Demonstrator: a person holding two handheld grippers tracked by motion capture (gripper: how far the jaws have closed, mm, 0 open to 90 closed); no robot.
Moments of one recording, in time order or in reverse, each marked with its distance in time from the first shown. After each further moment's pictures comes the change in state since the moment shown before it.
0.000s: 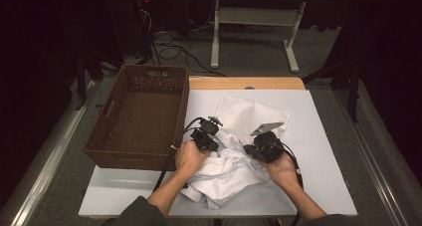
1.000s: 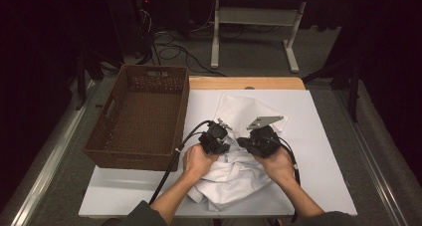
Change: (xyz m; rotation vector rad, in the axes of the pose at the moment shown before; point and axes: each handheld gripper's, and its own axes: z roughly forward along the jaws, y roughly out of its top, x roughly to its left) left arm -0.026 -0.001 -0.006 -0.162 -0.079 0.081; right arm 0.013 0.022 -0.016 -0.094 0.029 -0.028
